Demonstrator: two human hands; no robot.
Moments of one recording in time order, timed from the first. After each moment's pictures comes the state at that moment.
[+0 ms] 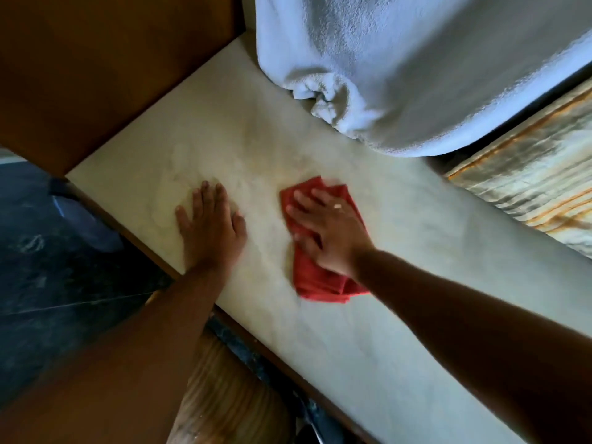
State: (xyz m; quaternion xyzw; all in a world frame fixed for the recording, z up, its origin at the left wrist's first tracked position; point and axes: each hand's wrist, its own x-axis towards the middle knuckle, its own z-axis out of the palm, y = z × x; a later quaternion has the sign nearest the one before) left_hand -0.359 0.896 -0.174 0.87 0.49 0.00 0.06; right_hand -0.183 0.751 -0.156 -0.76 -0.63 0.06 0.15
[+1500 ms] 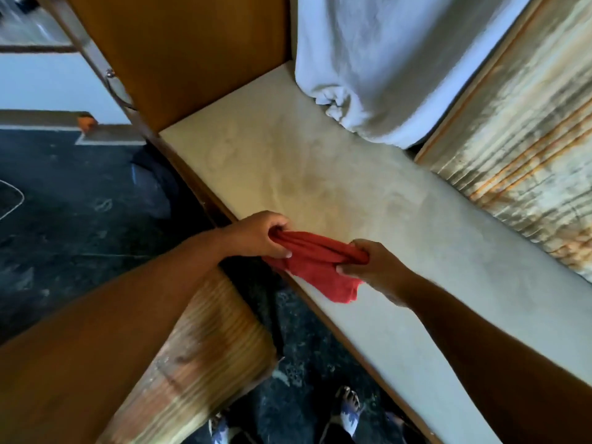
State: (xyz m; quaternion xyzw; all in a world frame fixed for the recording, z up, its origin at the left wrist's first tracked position) left_hand -0.423 0.738 -0.069 0.85 0.25 -0.08 0.47; right_hand -0.226 0.537 -0.083 -0.71 -0.34 0.51 0.35
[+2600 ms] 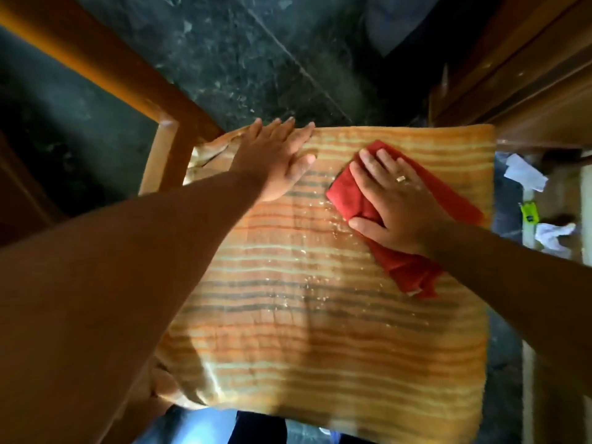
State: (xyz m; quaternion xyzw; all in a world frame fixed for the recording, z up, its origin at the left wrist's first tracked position) left_hand -0.906 0.861 -0.492 0.76 0.63 -0.06 0.15; right_hand -0.632 0.855 -0.461 -0.37 -0.91 0.10 -0.13
